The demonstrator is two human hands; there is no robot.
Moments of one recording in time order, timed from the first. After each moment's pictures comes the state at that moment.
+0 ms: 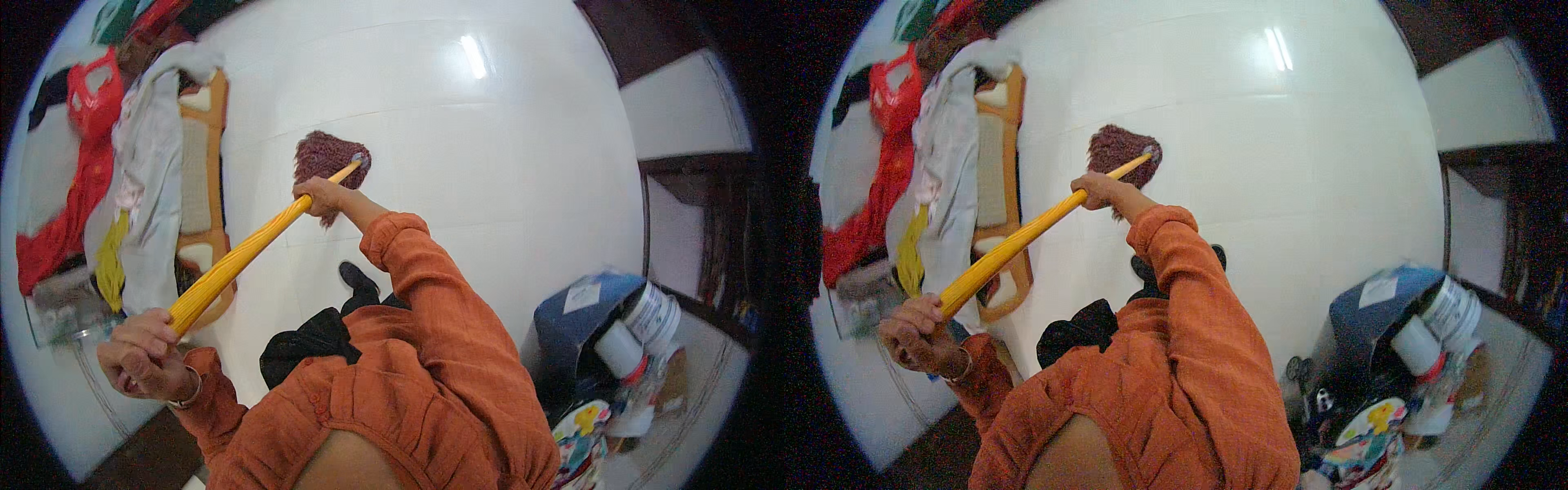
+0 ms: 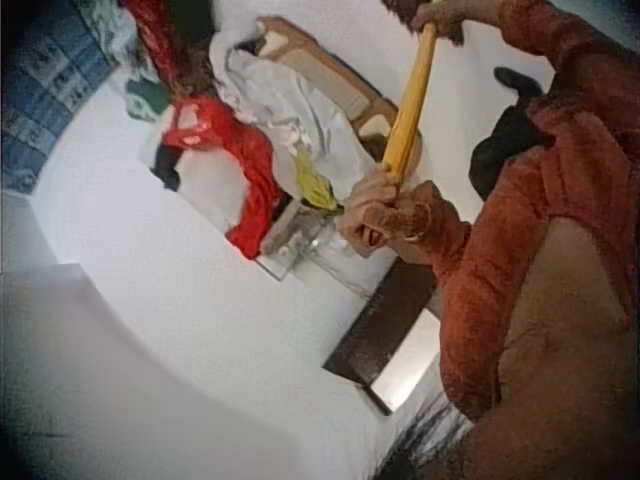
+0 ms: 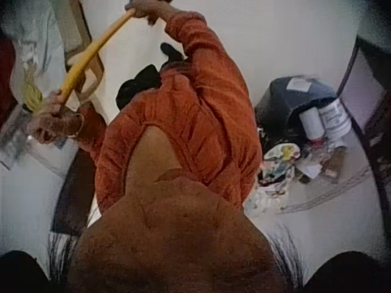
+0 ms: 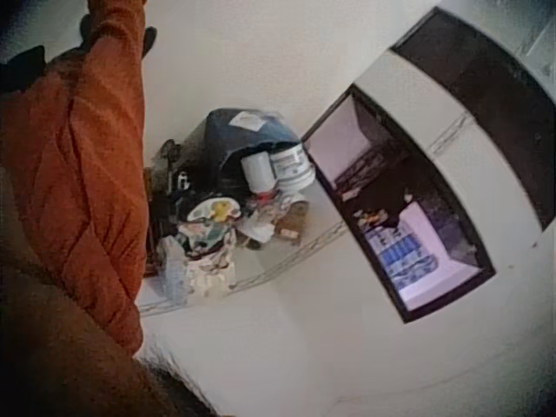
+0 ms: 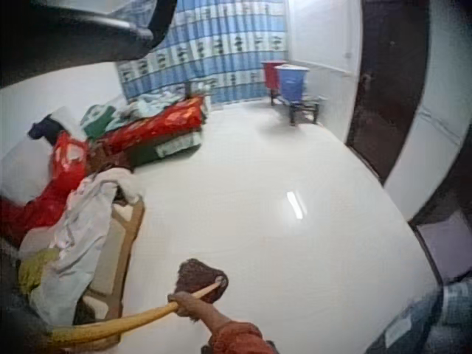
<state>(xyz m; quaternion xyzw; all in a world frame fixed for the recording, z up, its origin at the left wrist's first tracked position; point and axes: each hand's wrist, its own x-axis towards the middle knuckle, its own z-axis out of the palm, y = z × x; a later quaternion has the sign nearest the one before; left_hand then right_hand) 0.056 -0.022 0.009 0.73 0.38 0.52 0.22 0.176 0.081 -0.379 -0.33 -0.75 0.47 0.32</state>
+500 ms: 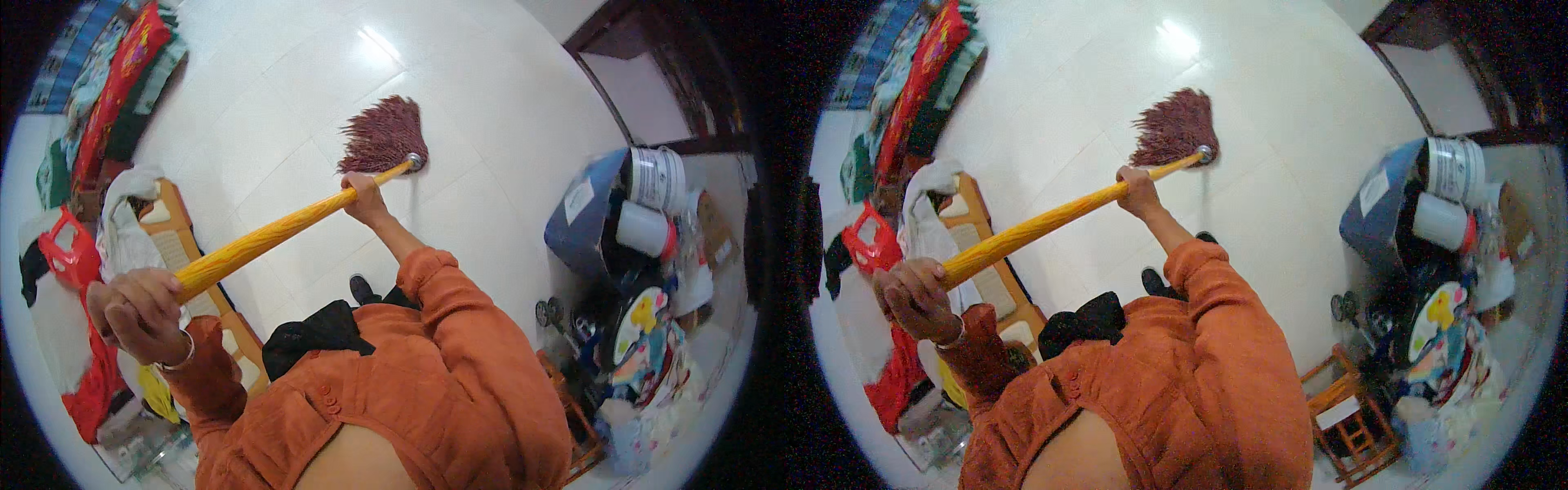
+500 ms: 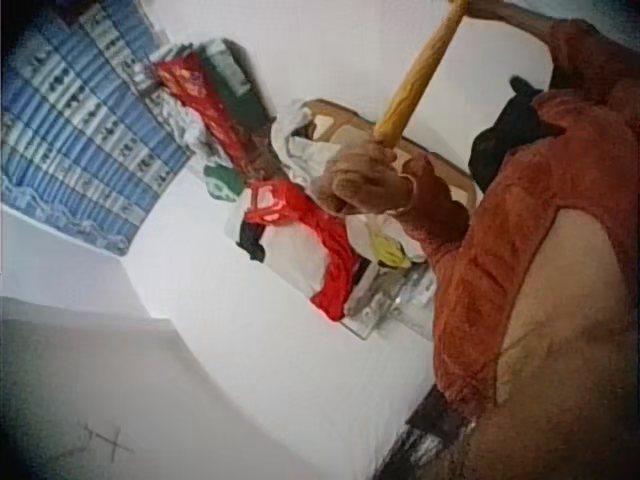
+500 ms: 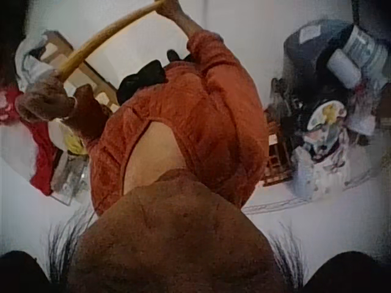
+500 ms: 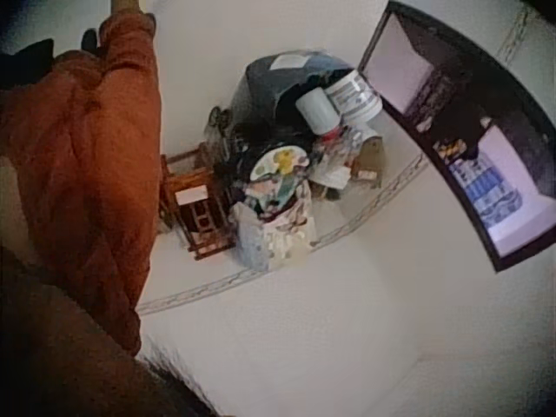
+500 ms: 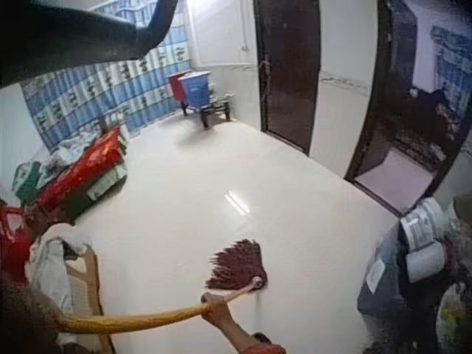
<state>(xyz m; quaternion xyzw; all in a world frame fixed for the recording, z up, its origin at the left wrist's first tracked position) 0.159 0.034 0.010 0.71 0.10 0.44 0.54 0.334 -0.041 -0.347 -0.70 -0.47 0.14 0.53</state>
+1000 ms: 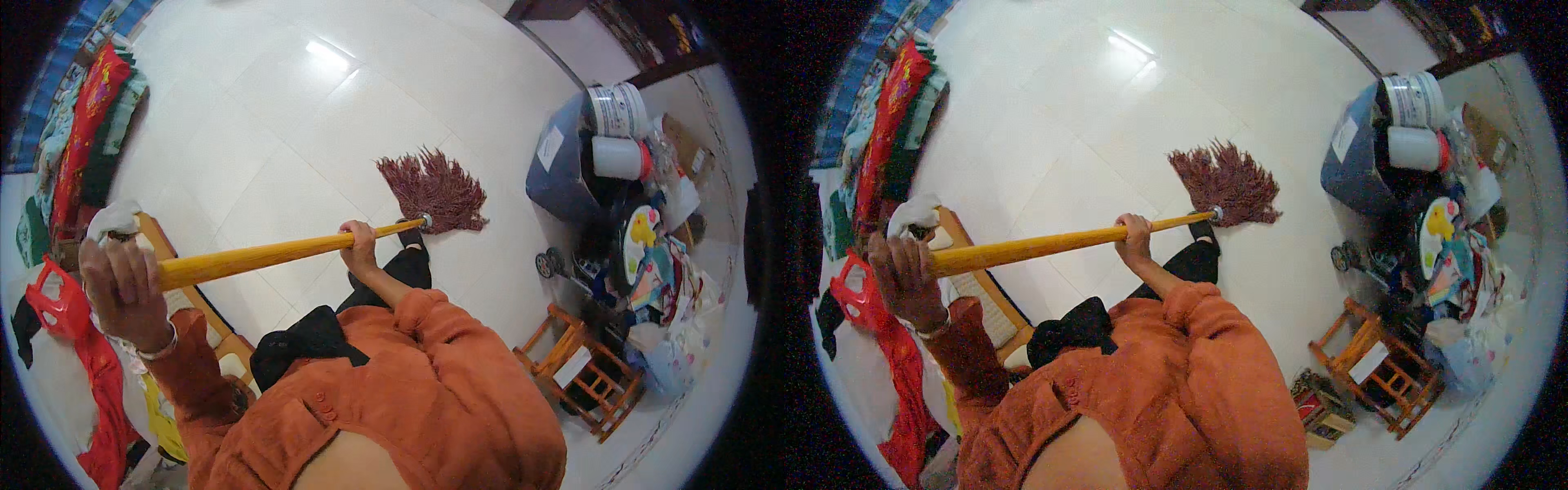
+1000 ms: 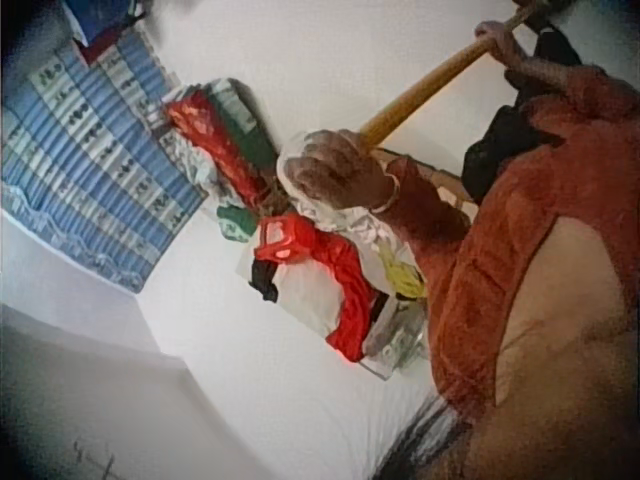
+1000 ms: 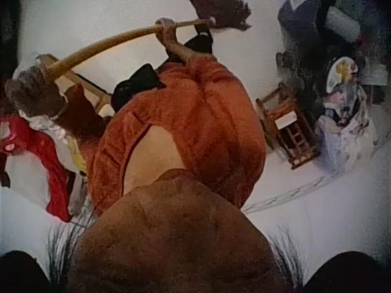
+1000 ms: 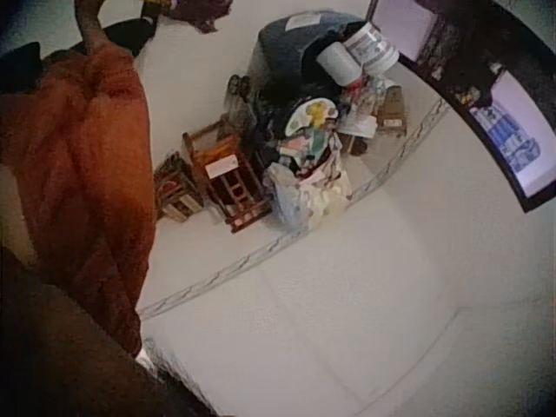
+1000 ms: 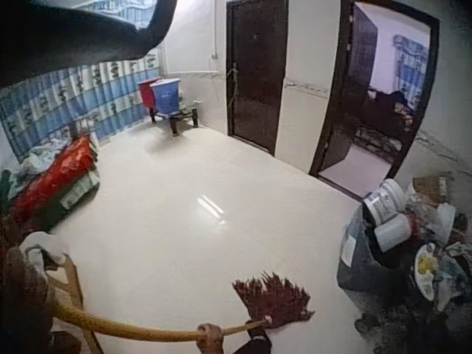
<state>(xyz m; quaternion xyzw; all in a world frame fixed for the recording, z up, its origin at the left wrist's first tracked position) 0.069 0.038 0.003 0.56 0.01 0.33 0.75 0.157 -0.139 -0.352 -0.81 -0.28 0.02 0.51</state>
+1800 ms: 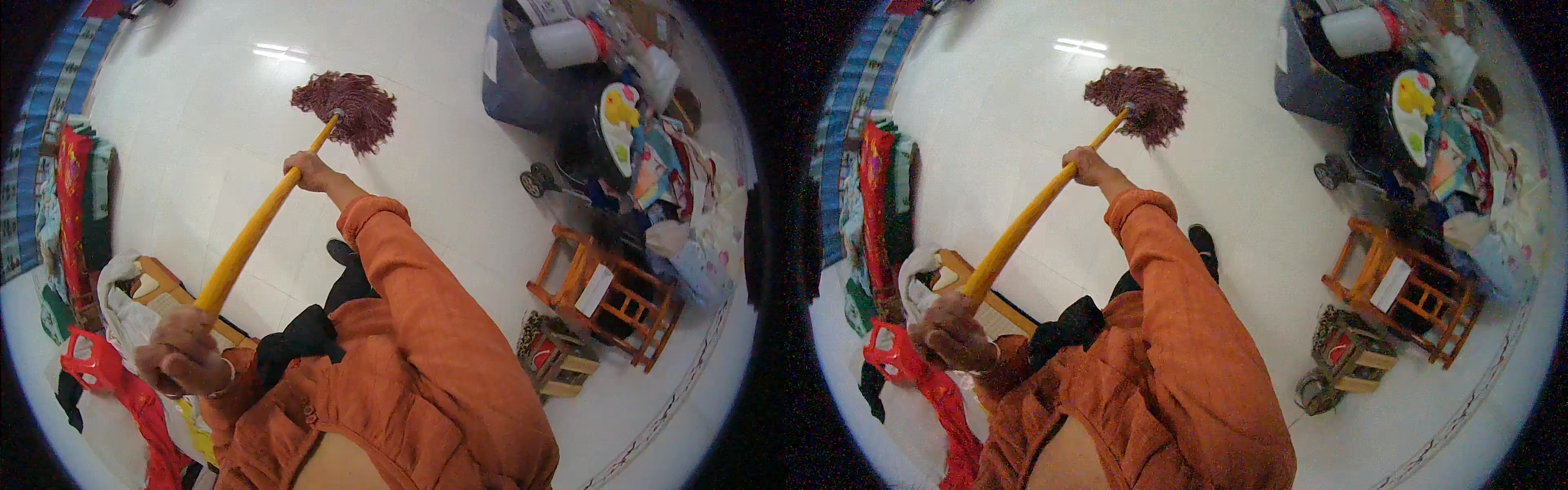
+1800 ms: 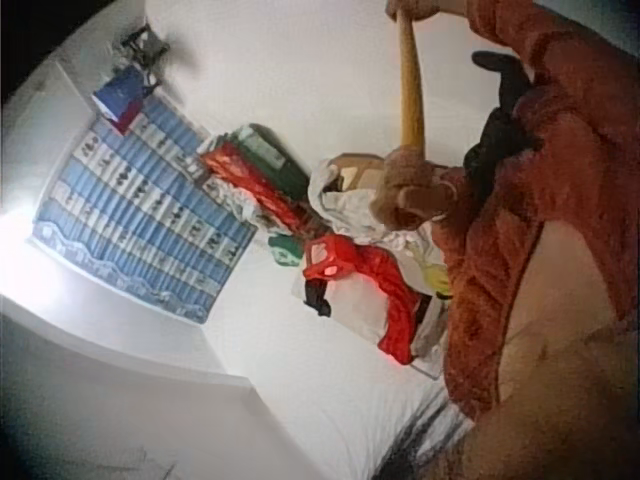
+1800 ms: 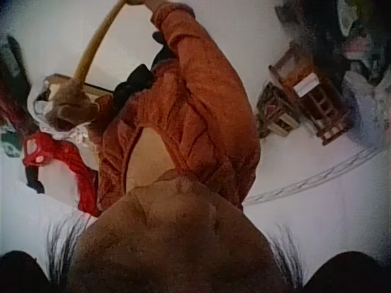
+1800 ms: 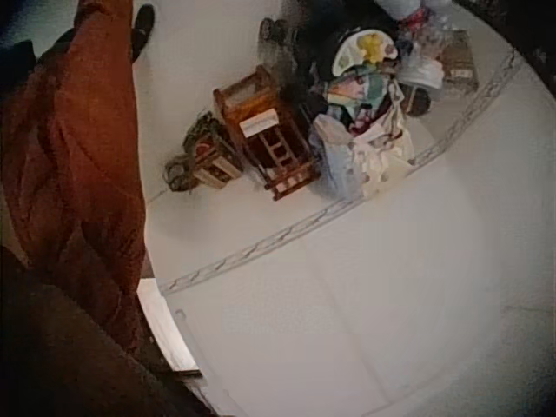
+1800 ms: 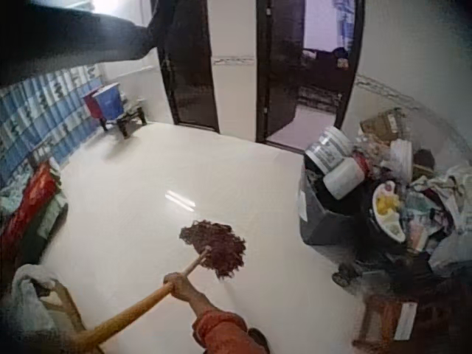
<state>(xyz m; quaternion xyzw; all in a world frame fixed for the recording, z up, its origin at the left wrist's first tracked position) 0.094 -0.229 -0.040 0.76 -0.03 0.43 0.49 0.281 -0.231 -0.400 -0.71 -0.47 0.07 0.51</state>
